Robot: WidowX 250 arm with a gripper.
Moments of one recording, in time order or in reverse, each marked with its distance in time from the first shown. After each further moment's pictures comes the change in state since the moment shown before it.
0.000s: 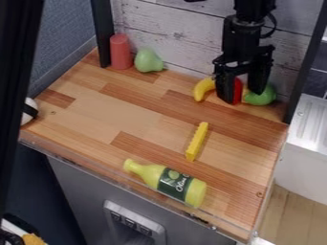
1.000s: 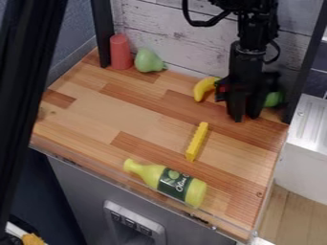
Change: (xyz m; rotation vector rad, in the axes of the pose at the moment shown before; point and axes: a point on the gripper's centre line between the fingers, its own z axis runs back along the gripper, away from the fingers) arm -0.003 0.001 -0.035 0.007 -0.015 -0.091
